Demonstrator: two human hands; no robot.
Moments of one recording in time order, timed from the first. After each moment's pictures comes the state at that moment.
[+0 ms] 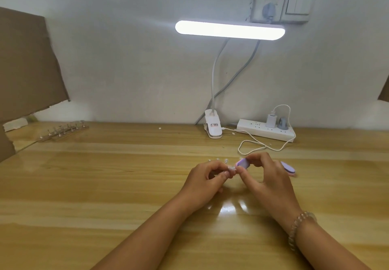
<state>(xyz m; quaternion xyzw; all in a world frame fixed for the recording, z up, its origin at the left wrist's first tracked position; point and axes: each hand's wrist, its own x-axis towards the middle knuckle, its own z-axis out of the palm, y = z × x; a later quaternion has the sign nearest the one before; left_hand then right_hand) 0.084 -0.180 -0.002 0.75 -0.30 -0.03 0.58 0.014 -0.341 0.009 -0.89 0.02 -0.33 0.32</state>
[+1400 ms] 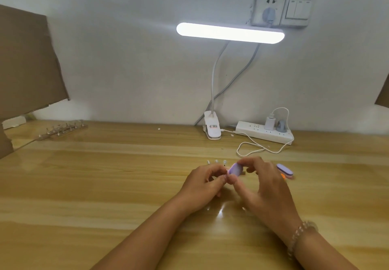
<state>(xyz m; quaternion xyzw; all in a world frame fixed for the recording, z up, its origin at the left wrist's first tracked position) 0.082 -0.179 -0.002 0.77 -0.33 -0.04 0.55 0.005 -0.334 0.007 -0.89 -0.05 -0.36 0.27</state>
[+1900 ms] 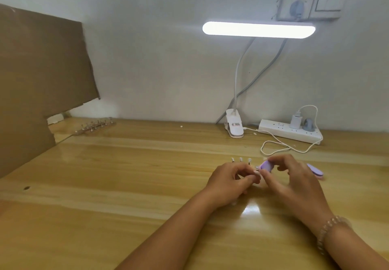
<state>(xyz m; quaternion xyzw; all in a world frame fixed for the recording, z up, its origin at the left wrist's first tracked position) 0.082 -0.178 -0.001 0.79 -0.31 -0.04 0.52 0.010 -0.339 0.010 -0.90 0.00 -0.32 0.30</state>
